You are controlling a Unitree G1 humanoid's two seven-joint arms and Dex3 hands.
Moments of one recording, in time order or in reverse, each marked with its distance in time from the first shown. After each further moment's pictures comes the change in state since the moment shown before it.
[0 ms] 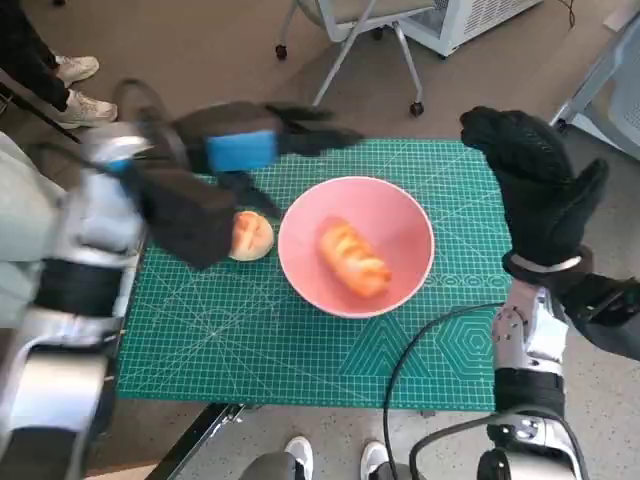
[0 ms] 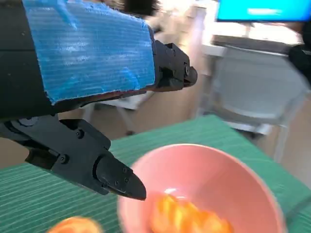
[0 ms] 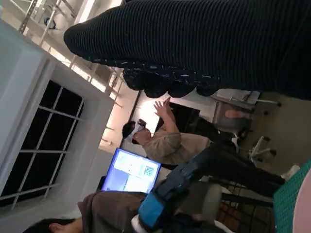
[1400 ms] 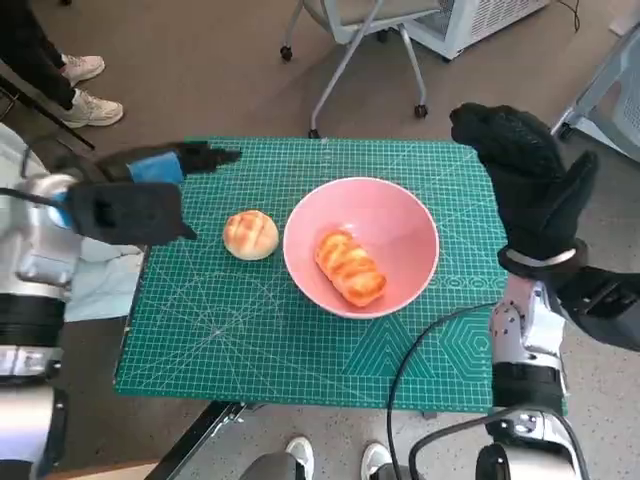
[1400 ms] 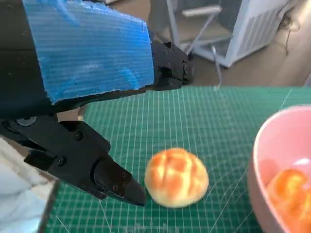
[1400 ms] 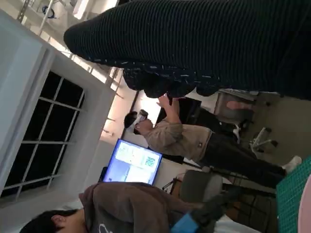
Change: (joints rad) left arm 0.097 0.076 -0.065 0.250 0.145 0.109 0.123; right arm -0.028 0.000 0.005 0.024 -0.003 0.007 0.018
